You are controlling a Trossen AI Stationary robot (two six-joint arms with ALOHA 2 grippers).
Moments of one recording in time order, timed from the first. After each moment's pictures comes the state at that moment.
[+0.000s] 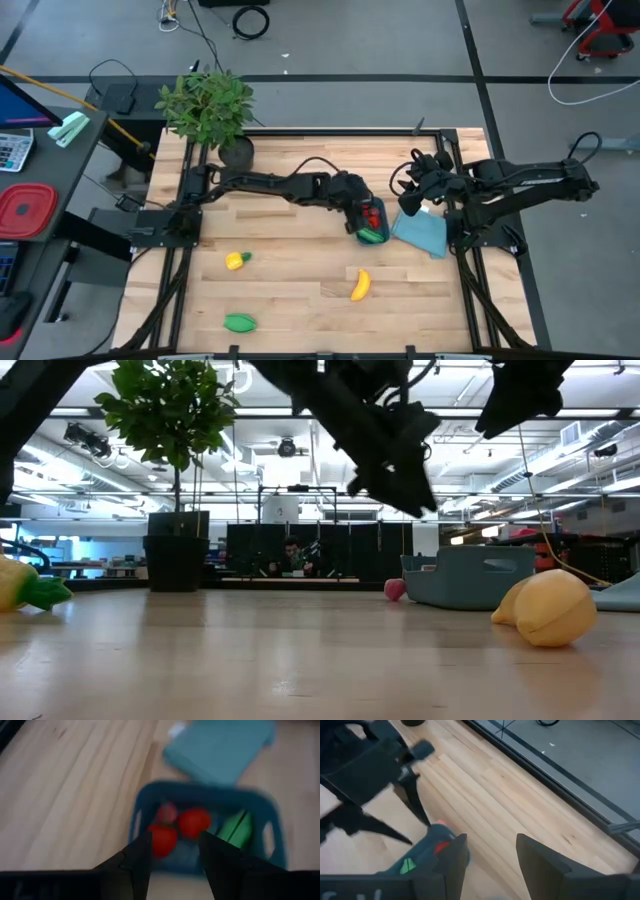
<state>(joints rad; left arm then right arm) 0.04 2.12 1.71 -0.36 -0.13 -0.14 0.09 0.96 1.02 -1.00 0.60 0.64</state>
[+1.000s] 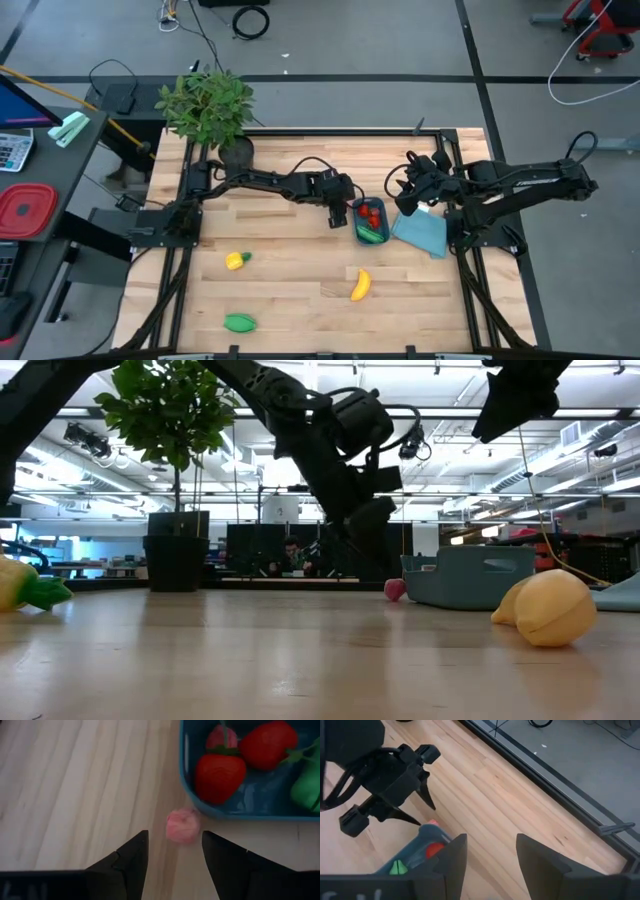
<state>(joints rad) 0.10 2.13 1.51 -0.28 -0.18 0.04 0.09 1.00 1.02 -1.00 0.63 0.63</state>
